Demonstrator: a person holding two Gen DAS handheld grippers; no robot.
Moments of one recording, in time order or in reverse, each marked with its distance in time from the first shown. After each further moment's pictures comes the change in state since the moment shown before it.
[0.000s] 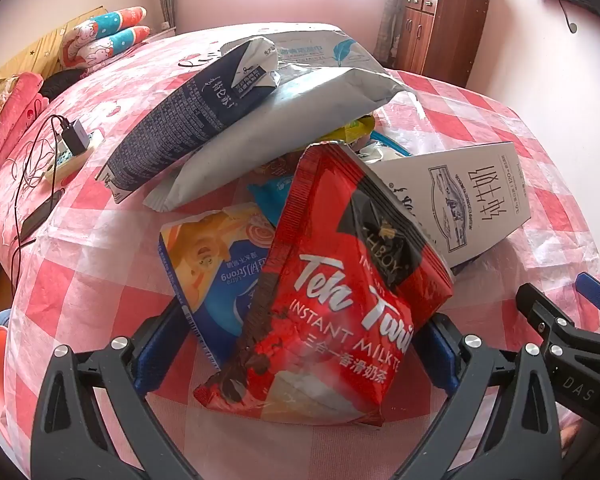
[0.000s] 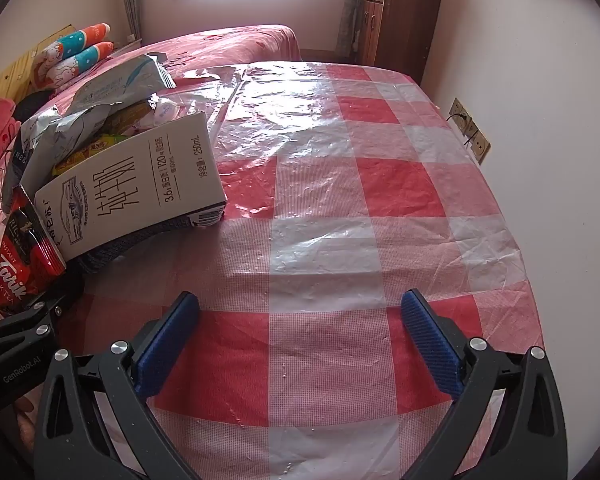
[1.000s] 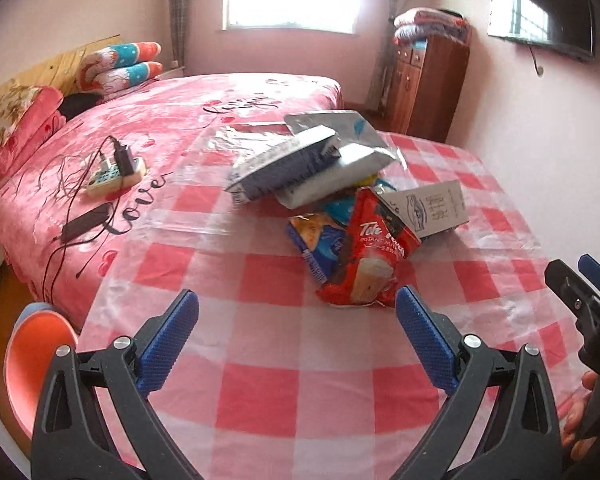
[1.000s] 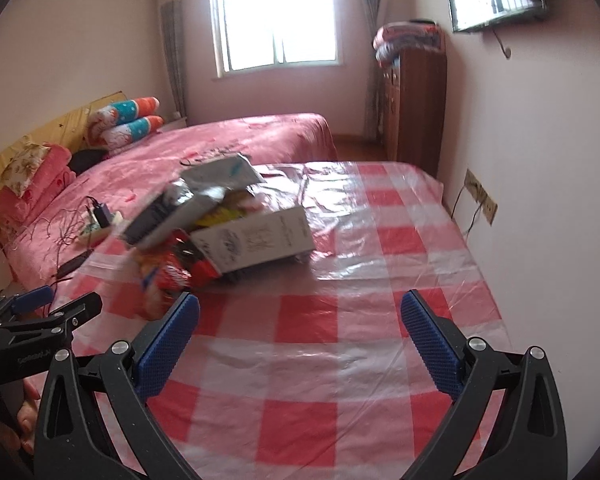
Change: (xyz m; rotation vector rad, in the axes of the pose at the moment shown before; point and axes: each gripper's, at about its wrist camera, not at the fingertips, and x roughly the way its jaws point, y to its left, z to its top) left arm -0.132 0.077 -0.053 -0.031 -0.190 -0.057; right arm -0.156 0.016 -0.056 -0.010 -0.352 0.152
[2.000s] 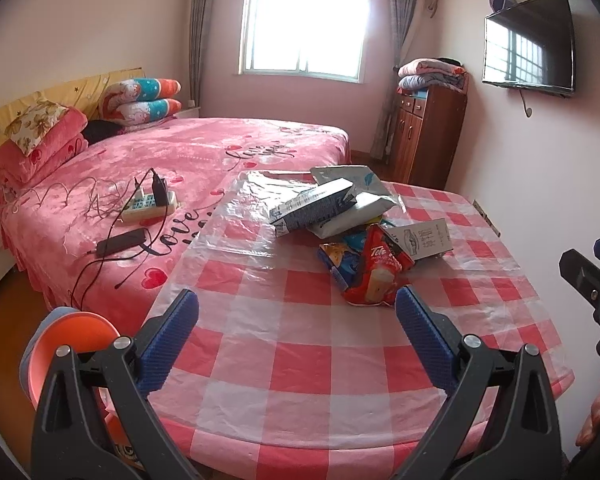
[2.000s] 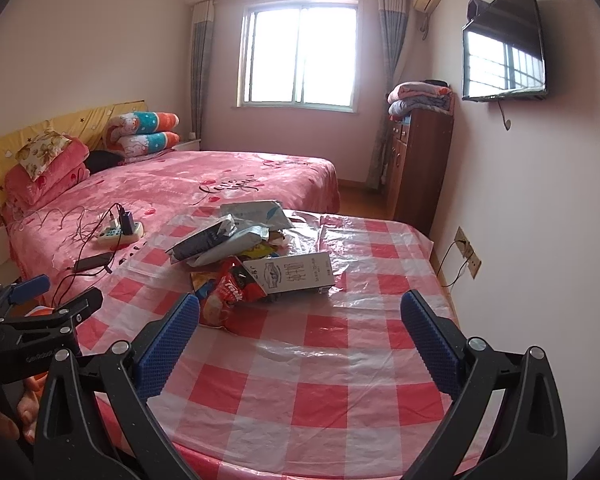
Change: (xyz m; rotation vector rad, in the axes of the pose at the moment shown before) left arm -0.085 0.033 -0.027 -0.017 -0.182 0.016; right arm -0.093 0.051 0.001 -0.125 -0.129 -0.038
